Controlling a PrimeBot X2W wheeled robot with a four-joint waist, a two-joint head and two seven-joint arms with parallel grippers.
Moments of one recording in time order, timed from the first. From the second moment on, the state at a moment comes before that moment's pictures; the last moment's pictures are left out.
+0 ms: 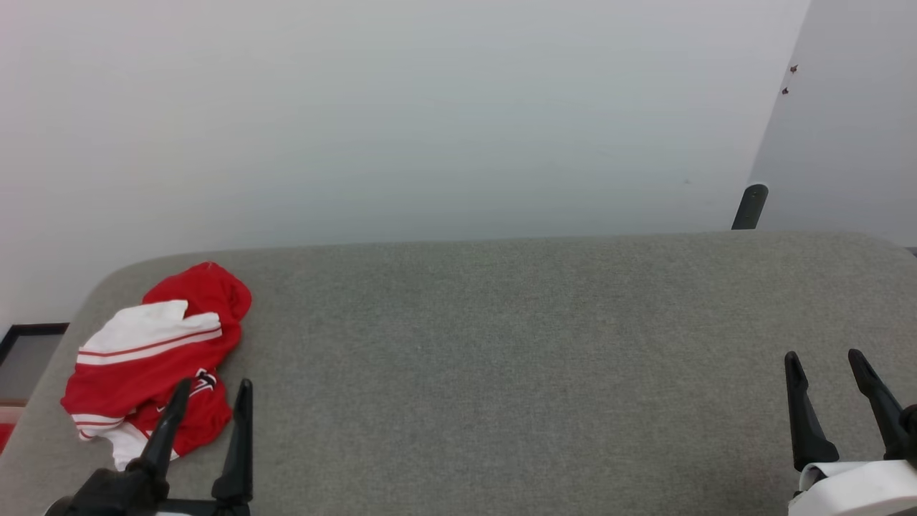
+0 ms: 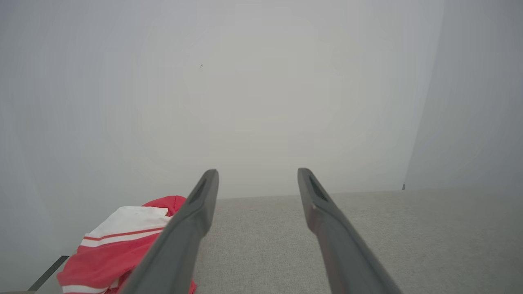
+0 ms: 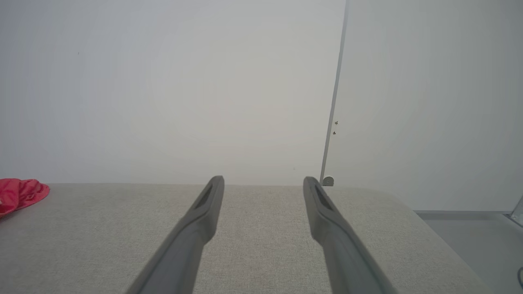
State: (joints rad) left arm 0.11 0.32 -0.05 -0.04 -0.35 -0.02 -0.26; right arm 0.09 -0.08 -0.12 -0.19 0.12 0.13 0.06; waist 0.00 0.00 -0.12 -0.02
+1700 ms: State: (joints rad) left arm 0.06 0.38 0.04 0.01 -0.38 0.10 -0.12; right arm 0.01 -0.06 0.08 -0.07 0.13 0.13 0.03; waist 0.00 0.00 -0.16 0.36
